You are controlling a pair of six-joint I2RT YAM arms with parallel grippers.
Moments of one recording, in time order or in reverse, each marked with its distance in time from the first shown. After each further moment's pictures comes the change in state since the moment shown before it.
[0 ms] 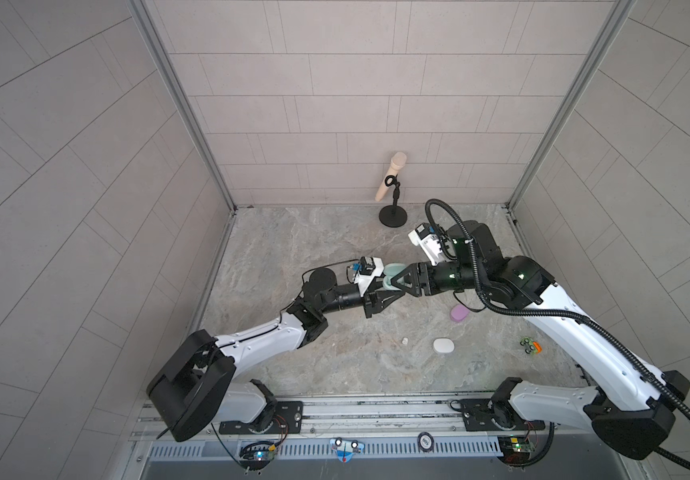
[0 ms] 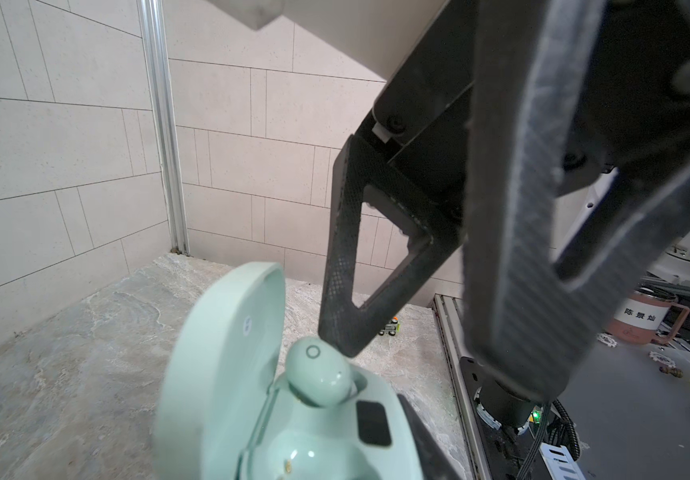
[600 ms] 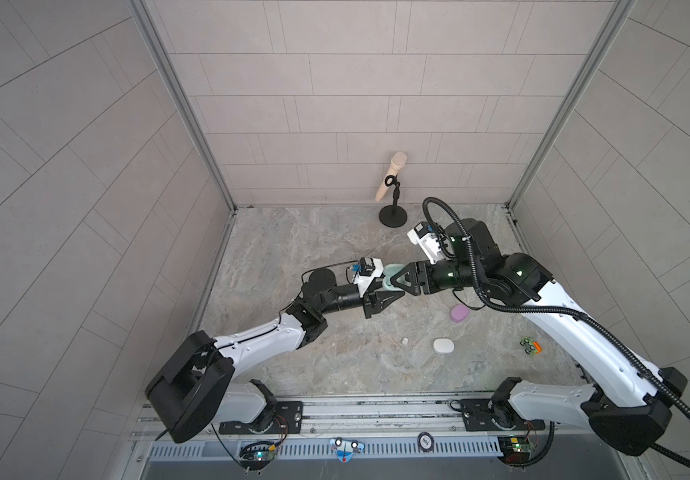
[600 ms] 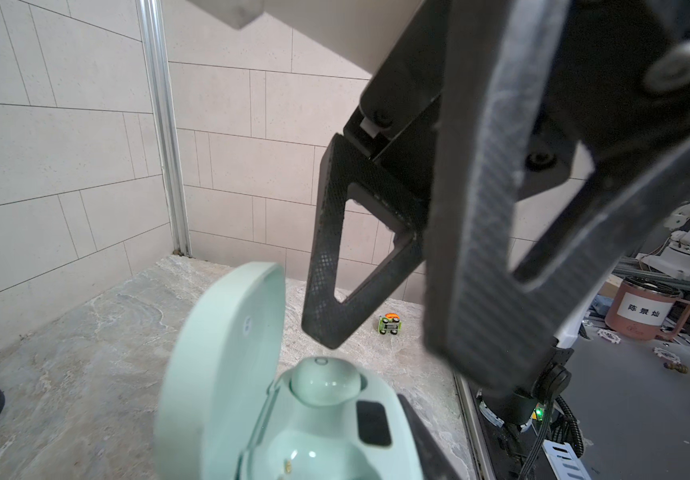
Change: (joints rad) left arm 0.003 -0.008 -0.007 -0.009 -0.016 0.018; right arm -0.001 0.022 0.024 -0.028 0.014 -0.031
